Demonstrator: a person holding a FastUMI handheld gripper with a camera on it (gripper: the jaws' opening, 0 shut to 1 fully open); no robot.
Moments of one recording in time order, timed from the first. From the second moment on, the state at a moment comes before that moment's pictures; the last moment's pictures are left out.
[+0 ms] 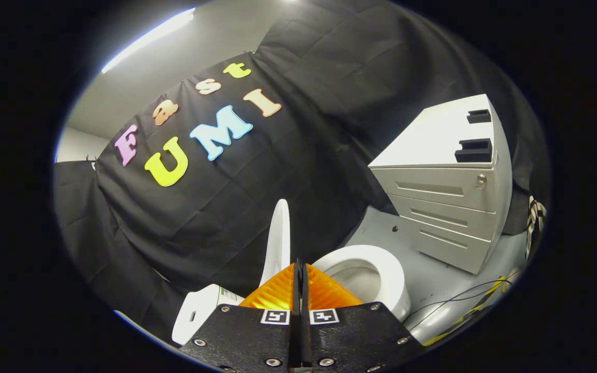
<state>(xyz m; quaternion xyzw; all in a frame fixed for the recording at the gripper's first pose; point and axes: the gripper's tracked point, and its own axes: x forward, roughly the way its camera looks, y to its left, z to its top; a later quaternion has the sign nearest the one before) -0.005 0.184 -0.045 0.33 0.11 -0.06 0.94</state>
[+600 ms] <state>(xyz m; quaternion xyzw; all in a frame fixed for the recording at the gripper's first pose) -0.005 0.219 -0.006 0.24 0.09 -0.04 0.97</state>
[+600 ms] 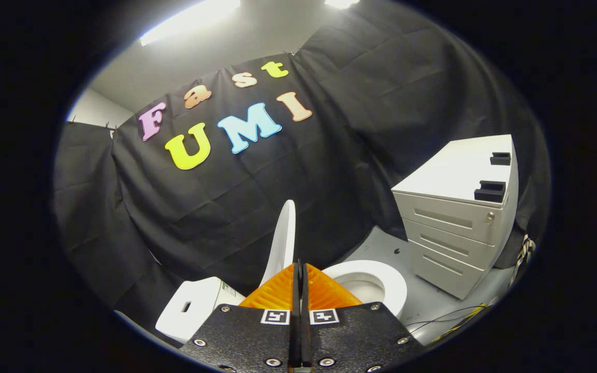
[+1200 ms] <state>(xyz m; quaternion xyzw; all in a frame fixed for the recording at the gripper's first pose) -0.005 0.263 0.033 0.16 0.06 -0.01 0.98</state>
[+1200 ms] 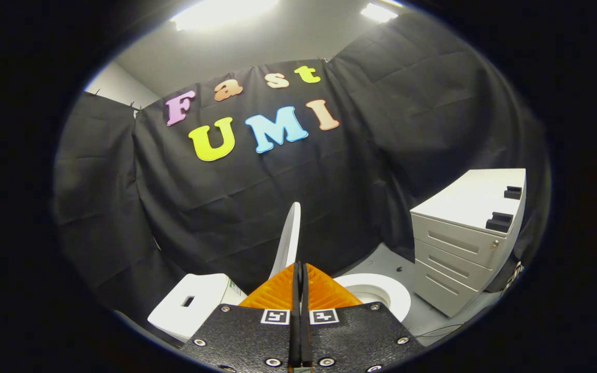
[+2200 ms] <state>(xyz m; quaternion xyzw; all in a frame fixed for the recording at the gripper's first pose) -0.003 0.357 0.074 0.08 0.04 0.05 0.99</state>
